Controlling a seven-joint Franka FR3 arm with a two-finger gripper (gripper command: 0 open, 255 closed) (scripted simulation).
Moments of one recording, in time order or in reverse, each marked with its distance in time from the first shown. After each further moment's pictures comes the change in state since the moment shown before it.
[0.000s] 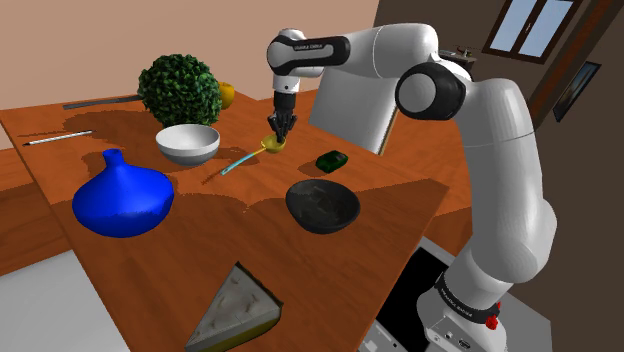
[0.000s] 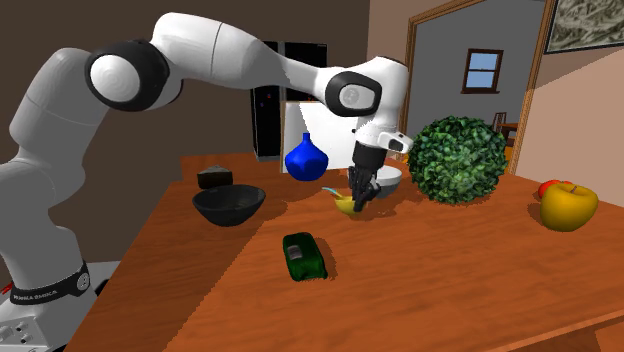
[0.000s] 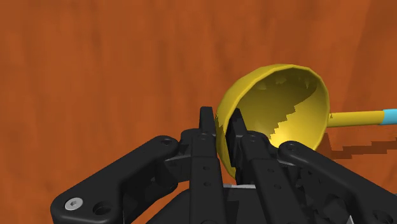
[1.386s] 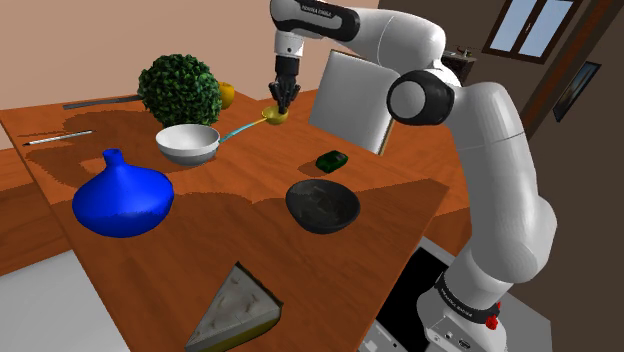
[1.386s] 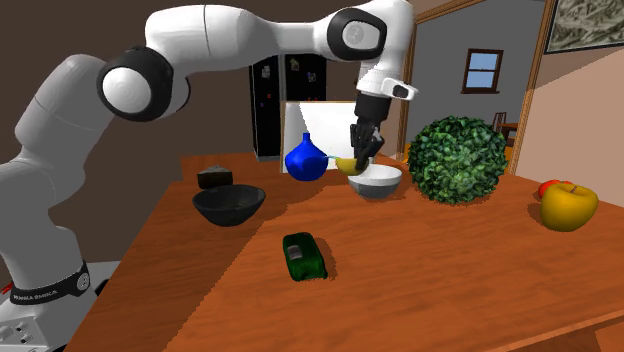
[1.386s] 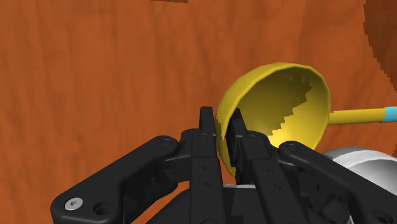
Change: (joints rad) arm 0.002 0.065 0.004 0.387 -0.003 -0.320 0.035
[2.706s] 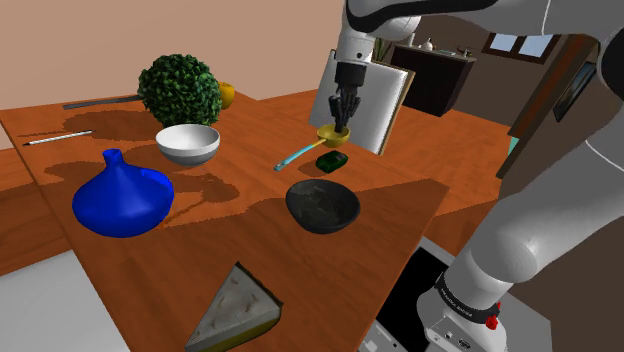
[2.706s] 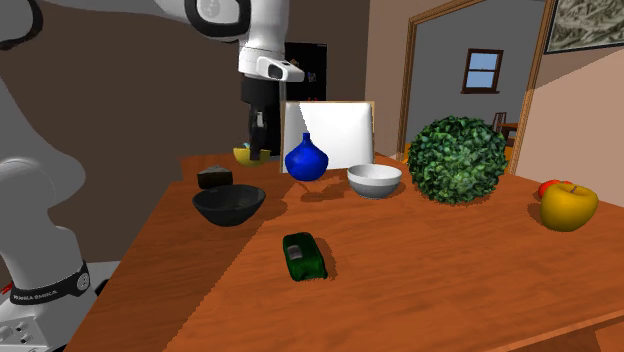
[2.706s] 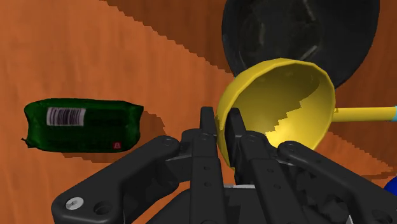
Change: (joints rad) arm -0.018 -0.941 -0.006 -1.206 0.036 0.262 -0.048
